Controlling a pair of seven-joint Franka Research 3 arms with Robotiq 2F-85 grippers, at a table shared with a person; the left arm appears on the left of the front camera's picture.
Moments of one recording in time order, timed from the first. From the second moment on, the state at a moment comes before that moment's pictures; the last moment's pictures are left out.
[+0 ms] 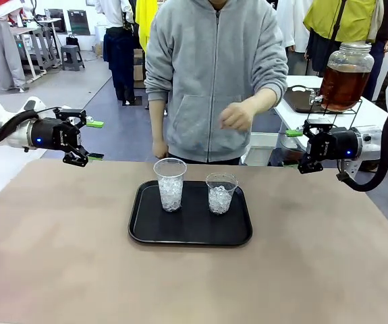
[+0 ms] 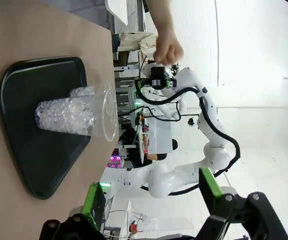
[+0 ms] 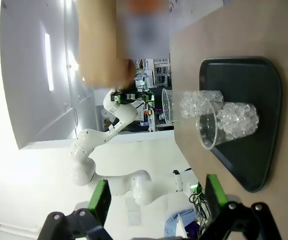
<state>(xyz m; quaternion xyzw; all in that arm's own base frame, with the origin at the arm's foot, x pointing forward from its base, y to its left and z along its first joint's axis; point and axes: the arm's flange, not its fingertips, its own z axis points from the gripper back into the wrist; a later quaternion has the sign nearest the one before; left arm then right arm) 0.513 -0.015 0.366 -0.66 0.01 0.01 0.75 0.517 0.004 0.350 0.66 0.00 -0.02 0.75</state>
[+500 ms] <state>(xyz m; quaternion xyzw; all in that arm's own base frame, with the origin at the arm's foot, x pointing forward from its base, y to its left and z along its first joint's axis) 0.513 -0.015 0.366 -0.66 0.01 0.01 0.75 0.517 0.004 0.350 0.66 0.00 -0.02 0.75</state>
